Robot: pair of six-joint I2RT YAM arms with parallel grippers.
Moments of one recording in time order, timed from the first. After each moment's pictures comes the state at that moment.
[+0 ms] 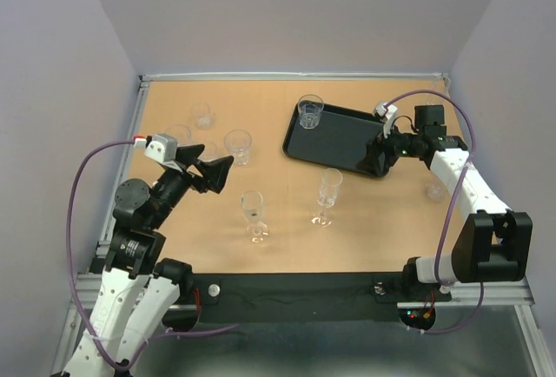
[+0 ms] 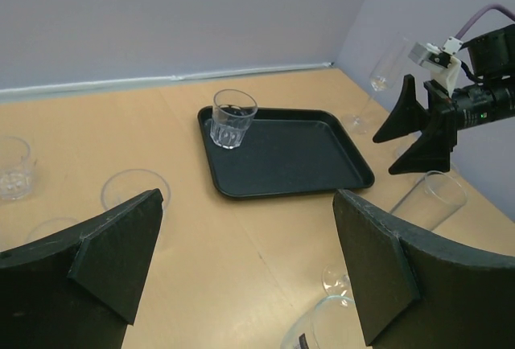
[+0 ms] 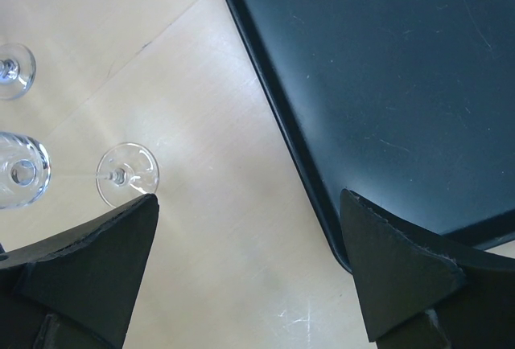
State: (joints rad) left arm -0.30 0.48 0.68 -0.10 0.26 -0.31; right arm 0.00 1.36 1.03 -0.54 -0.81 -0.51
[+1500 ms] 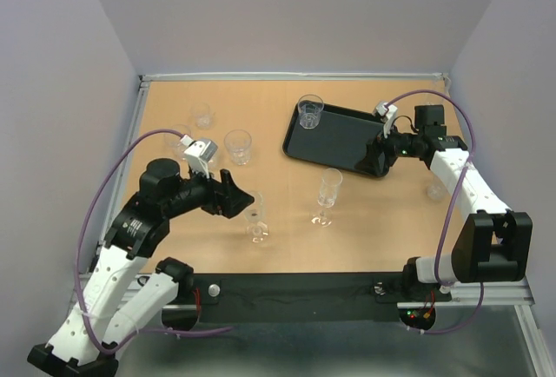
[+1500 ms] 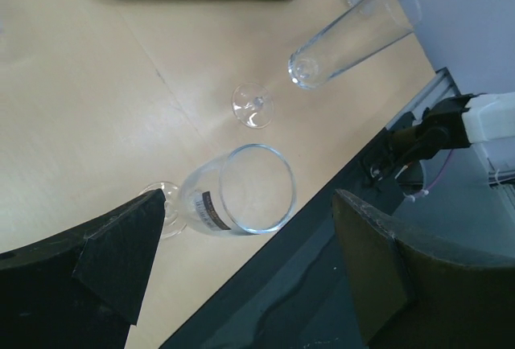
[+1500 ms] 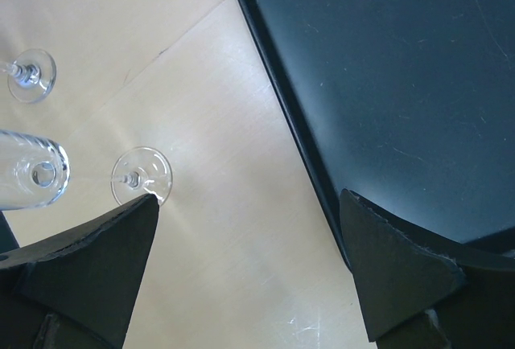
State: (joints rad) left arm -0.42 0.63 0.84 -0.64 0.47 -0.38; right arm 0.00 1.36 1.03 -0.54 -0.85 -0.50
